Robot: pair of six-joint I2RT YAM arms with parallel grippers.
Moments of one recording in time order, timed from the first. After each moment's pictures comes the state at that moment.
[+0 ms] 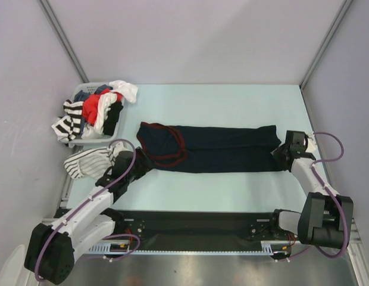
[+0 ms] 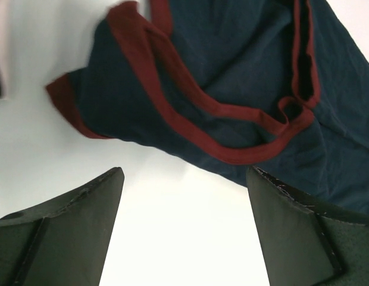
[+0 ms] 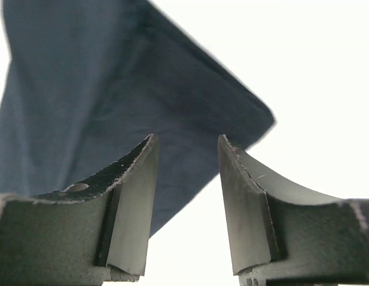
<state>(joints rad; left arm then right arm) -0.37 0.86 0.36 -0.19 -0.18 -0.87 -0.13 1.21 0.67 -0.35 0.19 0.81</state>
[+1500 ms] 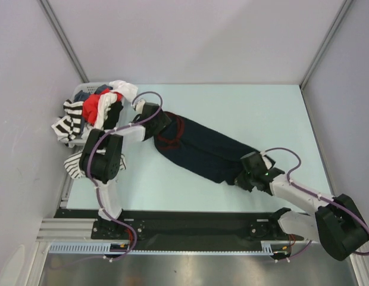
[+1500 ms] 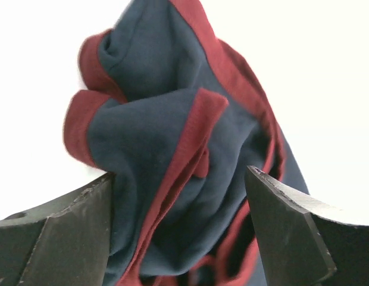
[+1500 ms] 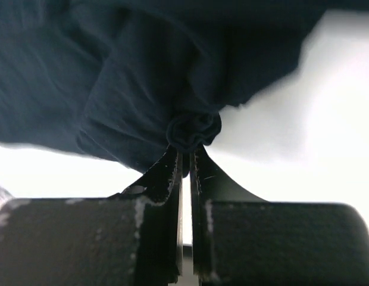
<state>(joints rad) -0.31 1.90 1.13 0.04 -0.21 -0.87 0.48 1.13 0.45 -0.36 0.09 1.17</state>
